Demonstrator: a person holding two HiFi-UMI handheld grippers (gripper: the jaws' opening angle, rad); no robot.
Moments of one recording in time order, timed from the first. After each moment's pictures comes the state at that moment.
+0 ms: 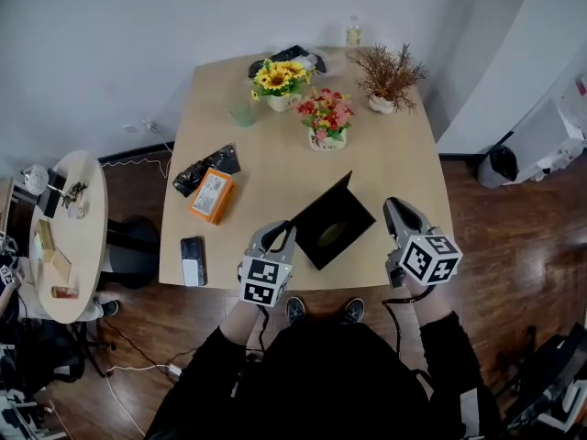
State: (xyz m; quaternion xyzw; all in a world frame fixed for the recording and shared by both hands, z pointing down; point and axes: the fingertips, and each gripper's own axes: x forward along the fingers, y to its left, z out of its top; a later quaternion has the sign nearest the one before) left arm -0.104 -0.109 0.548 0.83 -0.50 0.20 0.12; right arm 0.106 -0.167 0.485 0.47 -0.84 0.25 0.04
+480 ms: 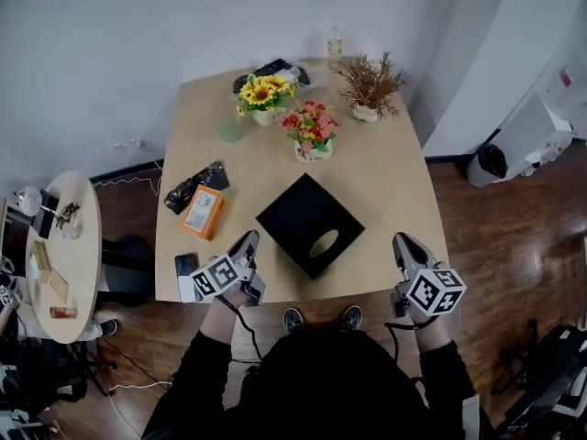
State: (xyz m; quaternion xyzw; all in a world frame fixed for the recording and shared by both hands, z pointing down) left arm -0.186 -0.126 0.587 0.73 -0.52 -0.09 0.45; right arm 0.162 -0.112 0.507 0.51 -0.81 0.29 0.02
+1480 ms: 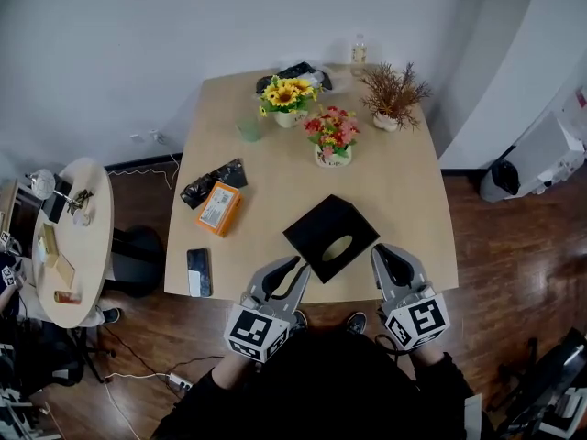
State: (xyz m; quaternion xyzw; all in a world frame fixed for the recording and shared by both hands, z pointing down) left arm -0.075 -0.043 0.431 0.87 -0.47 0.08 0.12; right arm 0.052 -0.081 0.413 0.42 -0.91 0.07 0.04
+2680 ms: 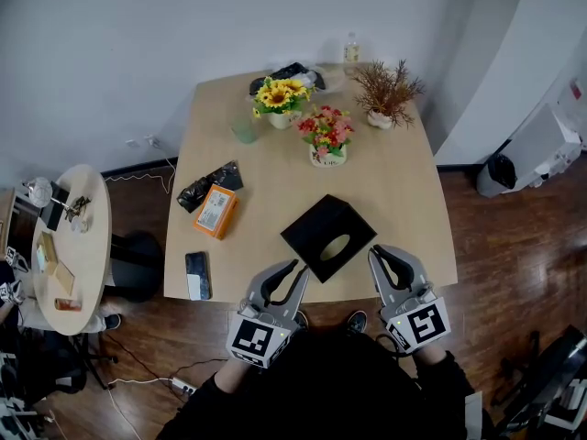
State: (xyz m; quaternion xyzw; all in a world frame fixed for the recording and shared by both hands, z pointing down) left arm -0.072 -0.037 0.423 0.88 -0.47 0.08 0.07; right arm 0.046 -0.069 0.391 0.40 -0.92 0.01 0.04
